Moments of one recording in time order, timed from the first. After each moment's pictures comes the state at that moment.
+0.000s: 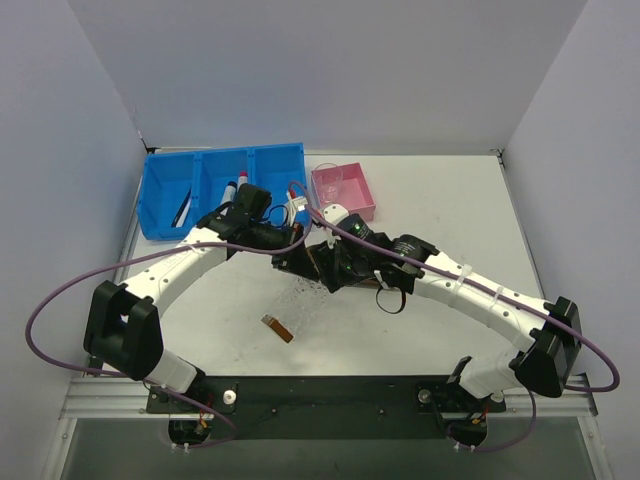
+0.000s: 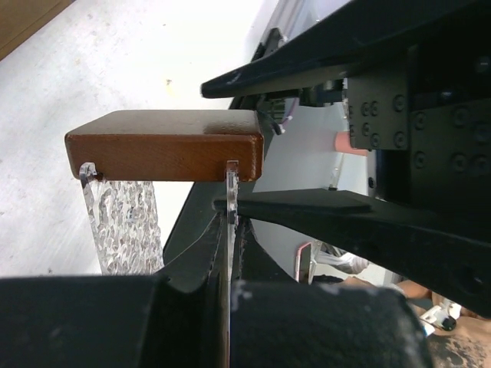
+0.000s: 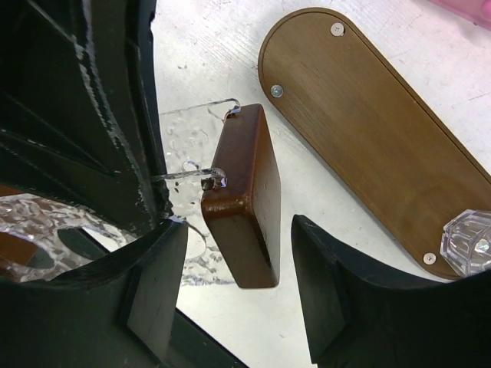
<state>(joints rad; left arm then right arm) -0.50 1.50 1.16 -0.56 1.00 -0.36 0.93 1.39 1.21 -0.63 0.10 0.22</state>
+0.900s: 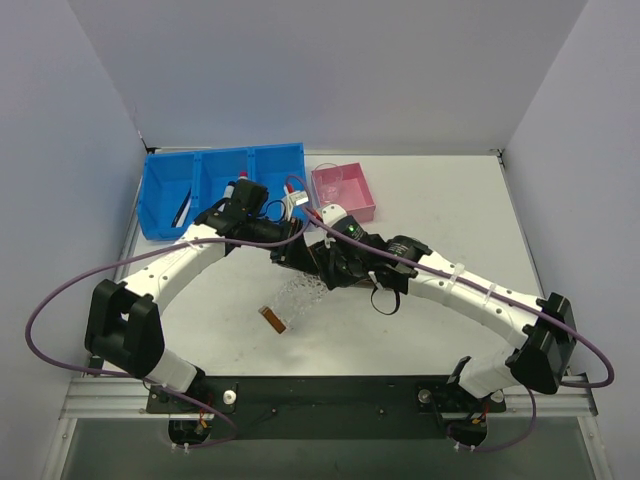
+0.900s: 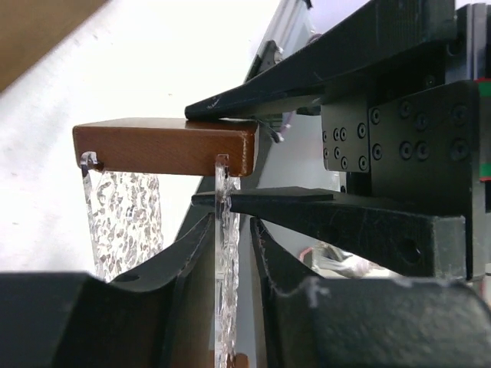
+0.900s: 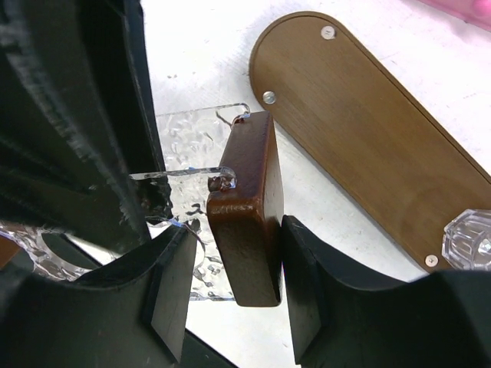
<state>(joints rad) -0.47 1.51 1.17 -0.54 1.05 -0.36 0.94 1.41 1.21 -0.62 0.14 0.24</state>
